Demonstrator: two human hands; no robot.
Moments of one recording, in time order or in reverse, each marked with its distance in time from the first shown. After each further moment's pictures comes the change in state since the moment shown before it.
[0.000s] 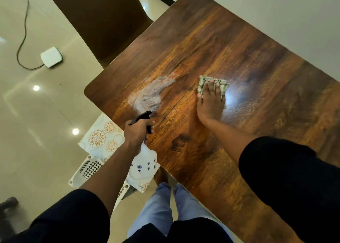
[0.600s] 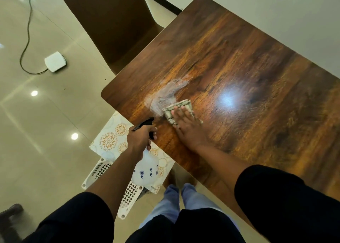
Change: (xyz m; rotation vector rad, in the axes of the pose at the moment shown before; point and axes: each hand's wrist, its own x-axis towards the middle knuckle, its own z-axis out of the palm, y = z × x) left_hand 0.010 -0.006 -0.063 0.014 -0.029 -0.063; right_hand -0.097 -0.074 0.048 -0.055 -0.127 -0.563
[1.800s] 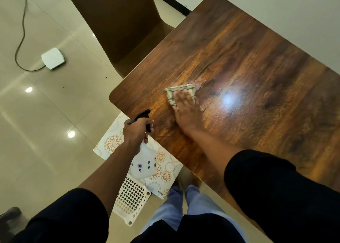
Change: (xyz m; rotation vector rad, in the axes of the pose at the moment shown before) left_hand 0.050 0.035 -0.041 -0.041 -0.003 0.056; right_hand 0.098 -0.038 -0.007 0.070 0.097 0.202
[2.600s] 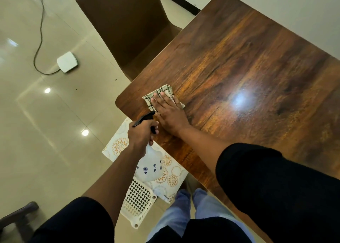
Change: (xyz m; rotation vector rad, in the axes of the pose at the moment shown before) left_hand 0.000 0.013 0.010 -0.005 0.059 -0.003; right_hand 0.036 -0.050 0.013 -0.065 -0.148 -0.338
